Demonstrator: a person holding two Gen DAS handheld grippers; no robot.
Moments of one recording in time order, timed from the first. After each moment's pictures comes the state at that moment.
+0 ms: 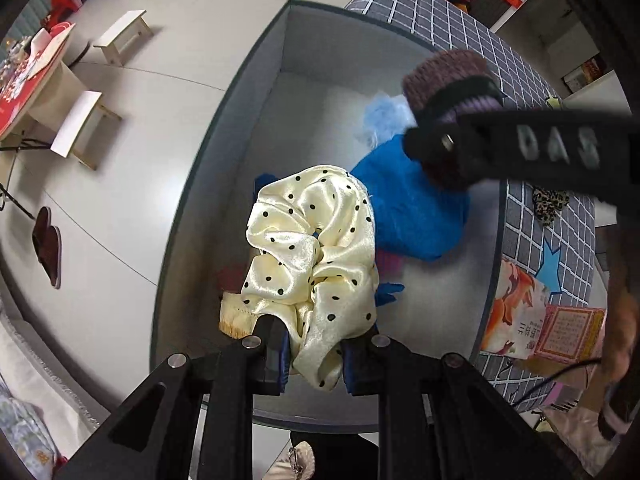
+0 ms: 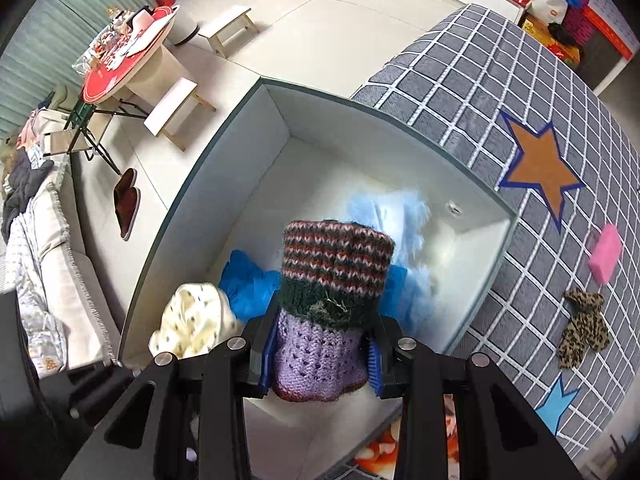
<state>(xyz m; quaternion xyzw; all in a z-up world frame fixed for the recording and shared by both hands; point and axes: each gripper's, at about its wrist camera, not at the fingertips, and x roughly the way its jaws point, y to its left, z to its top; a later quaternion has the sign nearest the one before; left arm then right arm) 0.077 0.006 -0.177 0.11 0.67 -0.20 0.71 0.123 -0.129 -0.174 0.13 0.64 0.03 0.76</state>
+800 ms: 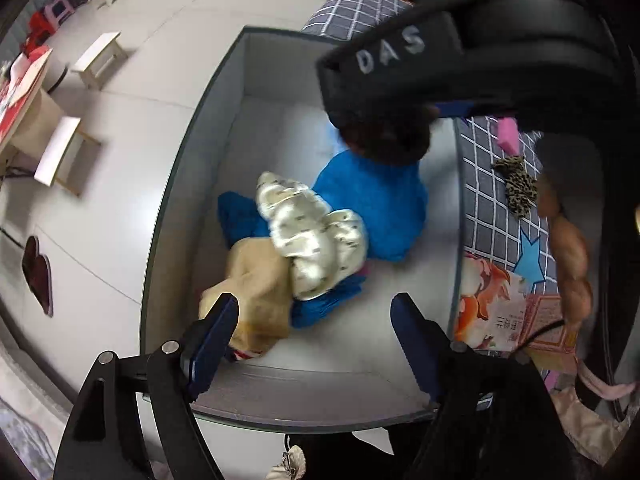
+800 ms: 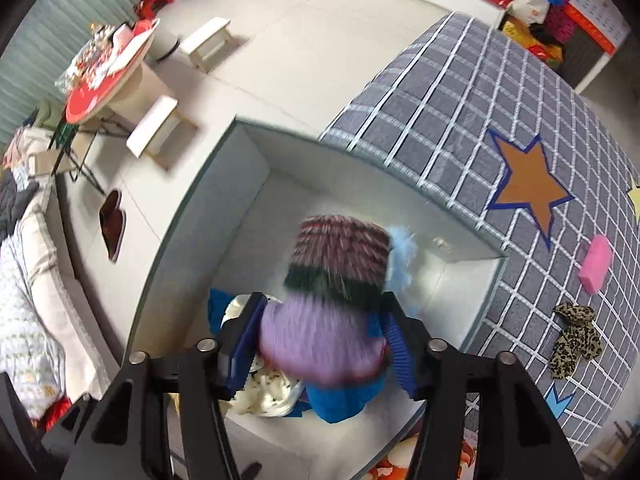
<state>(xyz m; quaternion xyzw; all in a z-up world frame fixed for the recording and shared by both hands) 0.076 -0.007 -0.159 0.12 0.64 -0.25 0.72 0.143 -0.137 -0.167 0.13 0.63 -0.01 0.77</state>
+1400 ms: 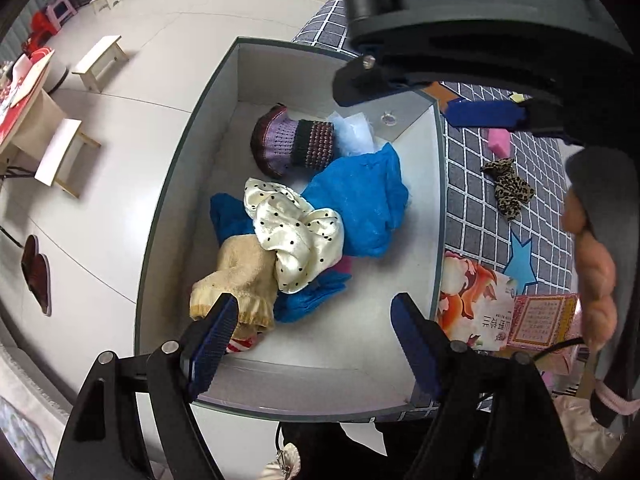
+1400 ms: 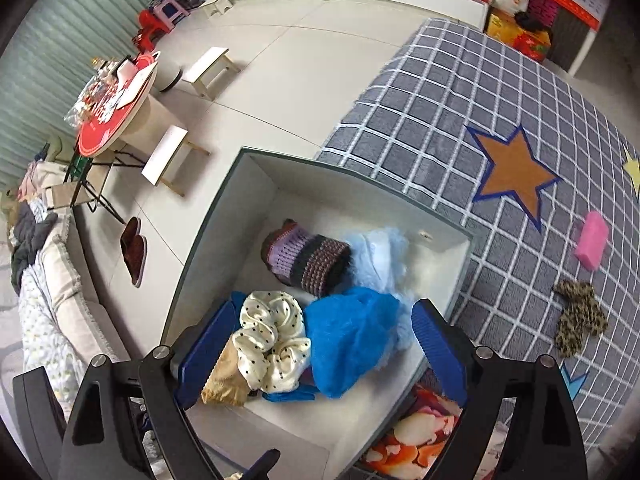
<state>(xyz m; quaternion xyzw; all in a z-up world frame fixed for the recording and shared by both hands) 0.066 -0.013 -0.148 0.11 0.64 -0.26 0.72 0.119 -0.160 -0.140 0.19 0.61 -0.01 0.77</state>
